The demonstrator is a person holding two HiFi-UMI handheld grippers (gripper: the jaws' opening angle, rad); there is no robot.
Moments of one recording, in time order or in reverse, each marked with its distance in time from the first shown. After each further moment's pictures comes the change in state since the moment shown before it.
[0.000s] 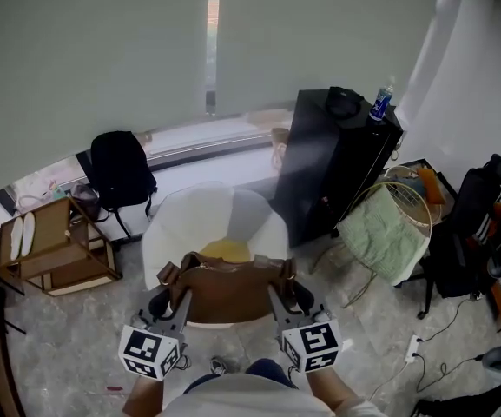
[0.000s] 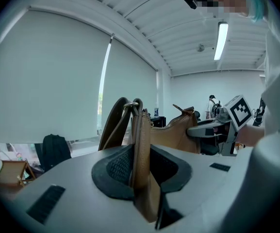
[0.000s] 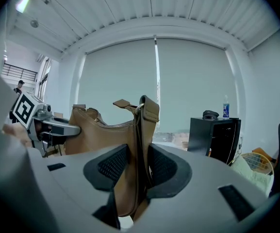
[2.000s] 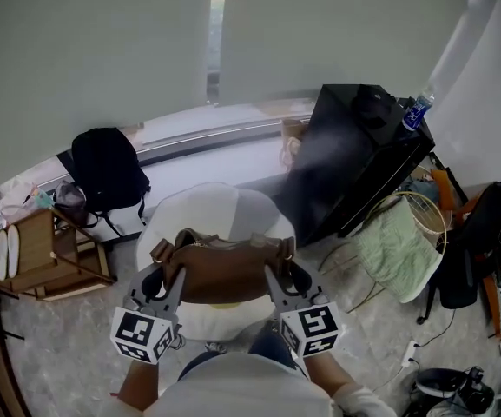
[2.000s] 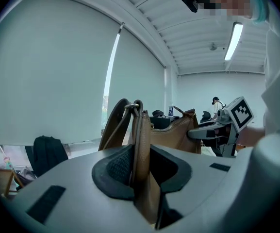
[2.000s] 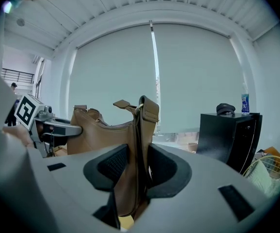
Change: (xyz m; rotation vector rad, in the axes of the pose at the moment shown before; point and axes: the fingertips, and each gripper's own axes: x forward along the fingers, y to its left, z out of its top) left arm 0.174 0.159 0.021 -0.041 0.020 0.006; right arm 0.226 -0.067 0.027 0.035 0.043 0.029
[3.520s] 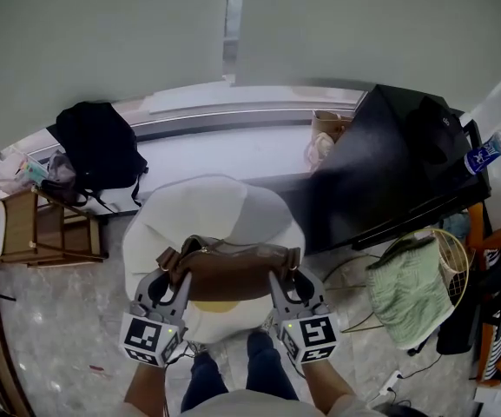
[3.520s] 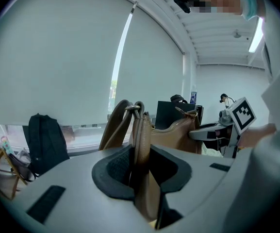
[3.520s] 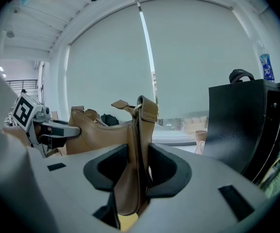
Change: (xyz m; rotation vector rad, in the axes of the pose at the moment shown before) left arm 0.192 0.036 -0.072 -0.106 0.124 0.149; right arm 0.161 -0.145 -0.084 0.059 0.121 0.126
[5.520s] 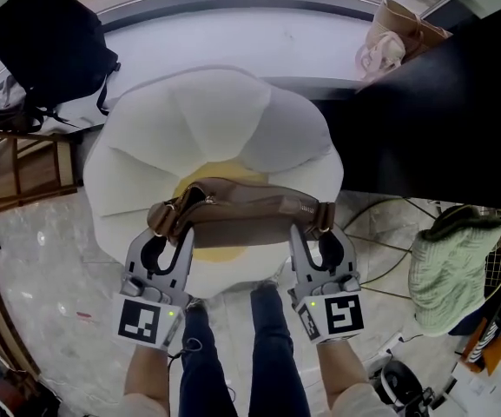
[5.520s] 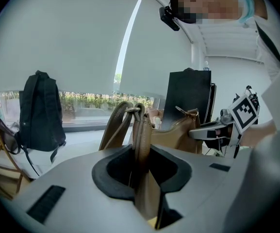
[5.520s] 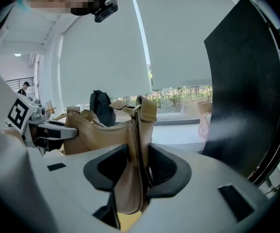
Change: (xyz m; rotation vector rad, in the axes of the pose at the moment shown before) left arm 0.143 0.045 -0.193 -0.100 0.060 0.063; right arm 0.143 -0.061 -0.199 0.031 0.071 0.015
